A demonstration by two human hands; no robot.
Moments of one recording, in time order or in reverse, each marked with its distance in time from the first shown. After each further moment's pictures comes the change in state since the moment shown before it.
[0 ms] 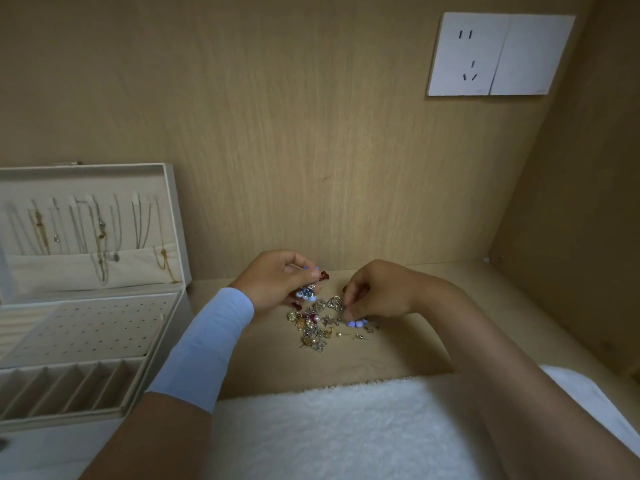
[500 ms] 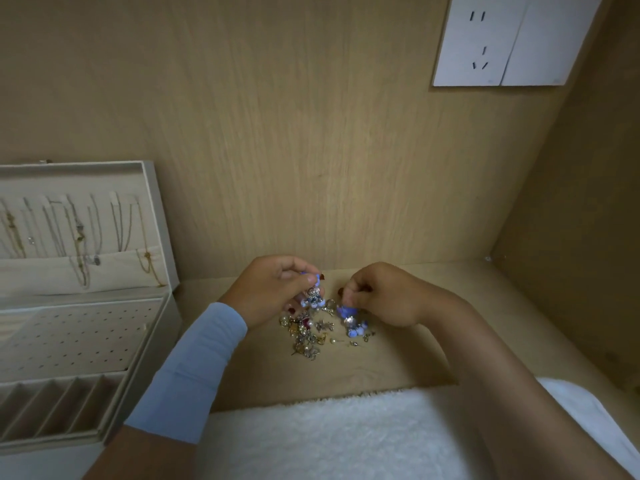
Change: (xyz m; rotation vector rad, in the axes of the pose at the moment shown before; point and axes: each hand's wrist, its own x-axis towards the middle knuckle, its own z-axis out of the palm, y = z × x) left_hand -0.002 0.003 0.008 -0.040 0.006 0.038; right_hand 0.002 0.011 -0.002 0.063 0.119 -0.010
